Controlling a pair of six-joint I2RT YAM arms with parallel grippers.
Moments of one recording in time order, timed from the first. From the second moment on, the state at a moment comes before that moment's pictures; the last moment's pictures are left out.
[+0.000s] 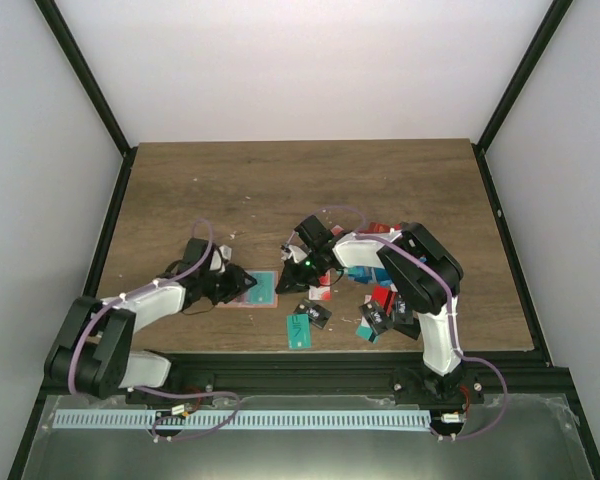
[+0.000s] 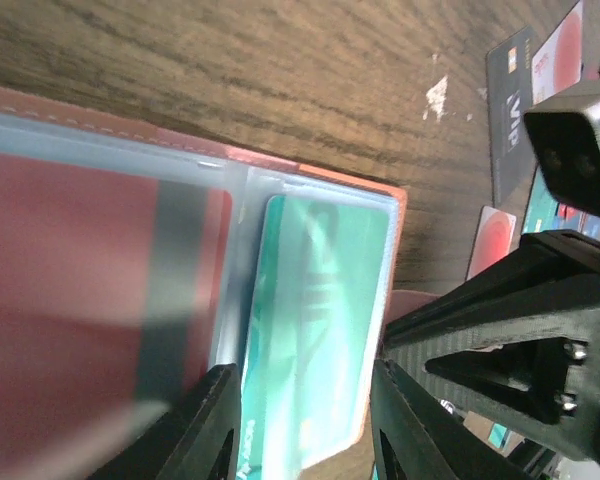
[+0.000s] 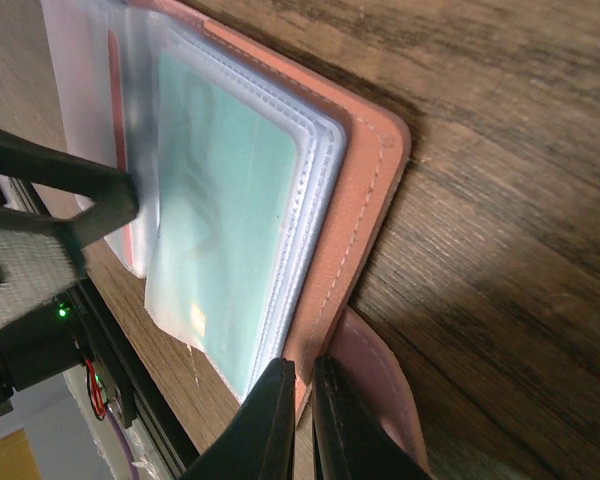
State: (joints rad) left arm -0.32 1.36 0.44 -0.02 0.52 -0.79; right arm 0.73 2.02 1.16 -0.27 -0.73 0.56
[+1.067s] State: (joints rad) left arm -0.36 1.46 0.60 -0.28 0.43 -0.63; right arm 0.73 2.01 1.20 -0.25 -0.74 0.60
